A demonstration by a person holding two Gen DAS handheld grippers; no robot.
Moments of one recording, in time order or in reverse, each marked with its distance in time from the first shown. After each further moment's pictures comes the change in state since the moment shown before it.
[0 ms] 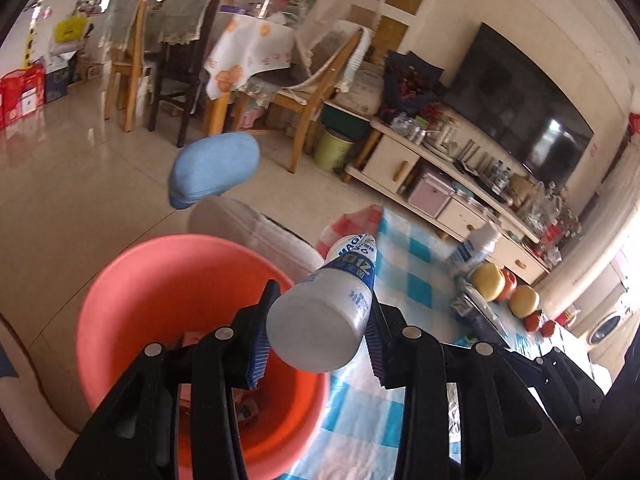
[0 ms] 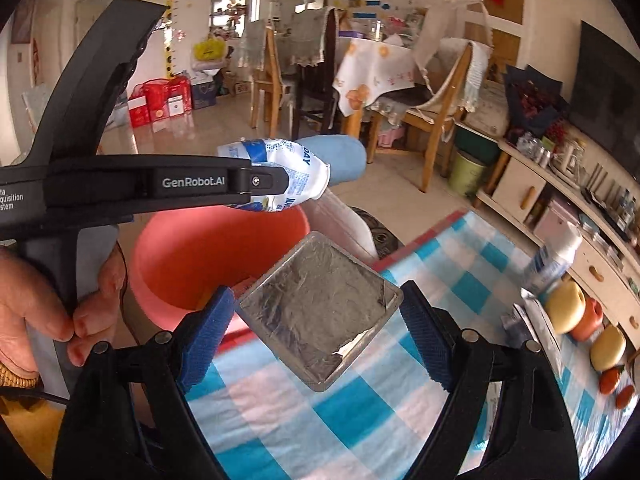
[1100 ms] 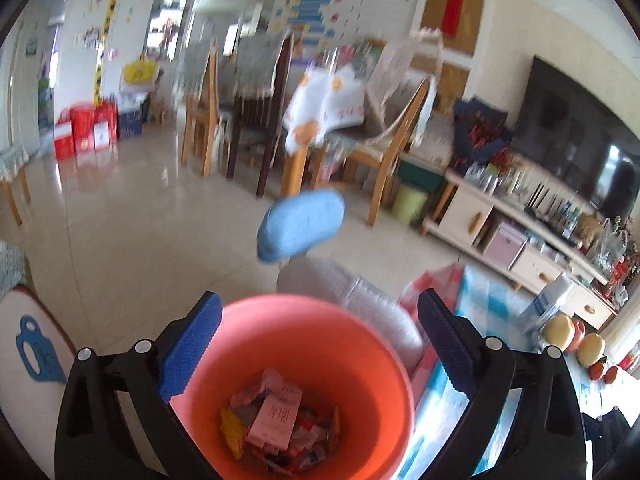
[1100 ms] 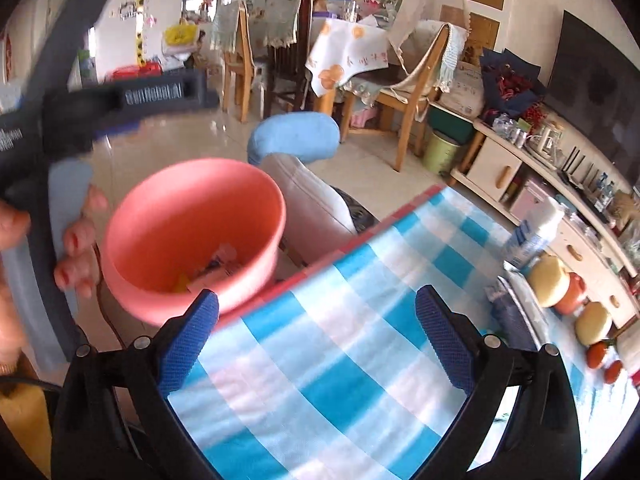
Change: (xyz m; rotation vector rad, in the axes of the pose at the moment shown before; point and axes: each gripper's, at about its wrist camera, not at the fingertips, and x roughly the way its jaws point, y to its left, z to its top) left arm -0.027 0.012 0.010 0.026 -0.268 0.280; right arm -0.001 -0.005 -0.016 0.040 0.087 -0.133
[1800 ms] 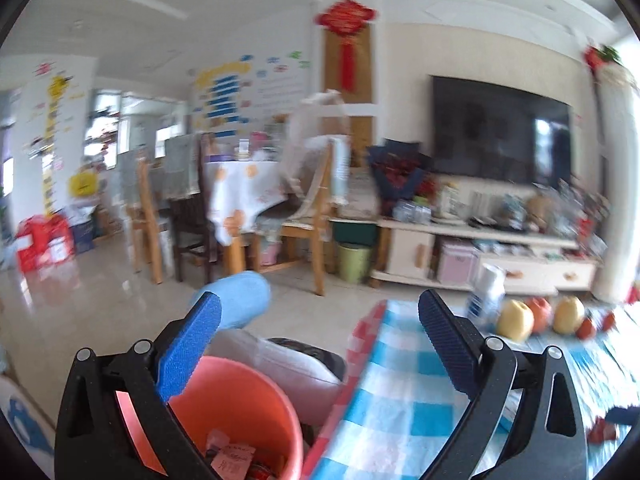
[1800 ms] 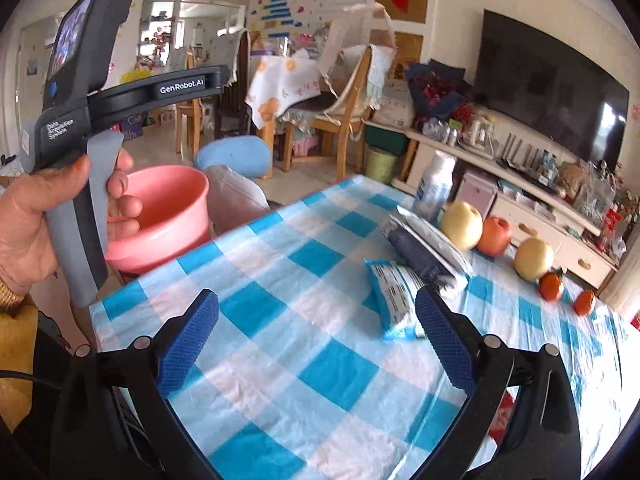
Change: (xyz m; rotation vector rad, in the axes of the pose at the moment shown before) left arm -0.038 -0.123 -0.028 0.291 -0.248 -0.191; right arm -0.074 -0.067 -0.116 0.159 -0.148 -0.137
